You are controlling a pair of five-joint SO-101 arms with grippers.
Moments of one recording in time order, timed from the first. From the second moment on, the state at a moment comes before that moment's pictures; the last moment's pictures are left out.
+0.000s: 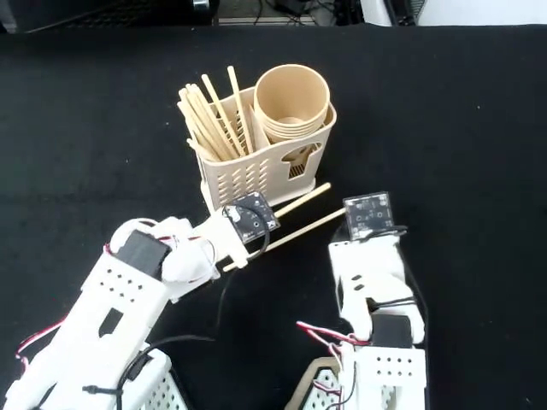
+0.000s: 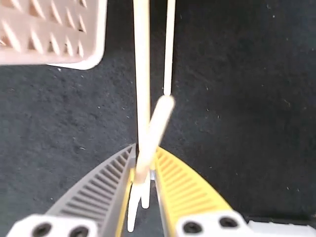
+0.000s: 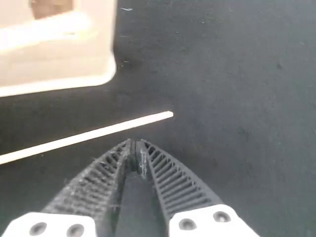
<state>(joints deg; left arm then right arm) 21.3 -47.3 49.7 76.8 -36.3 5.2 -94.0 97.3 43.4 12.3</state>
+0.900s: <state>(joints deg) 31.5 -50.3 40.0 68.4 -19.3 17.5 -94.0 97.3 36.3 -5.2</state>
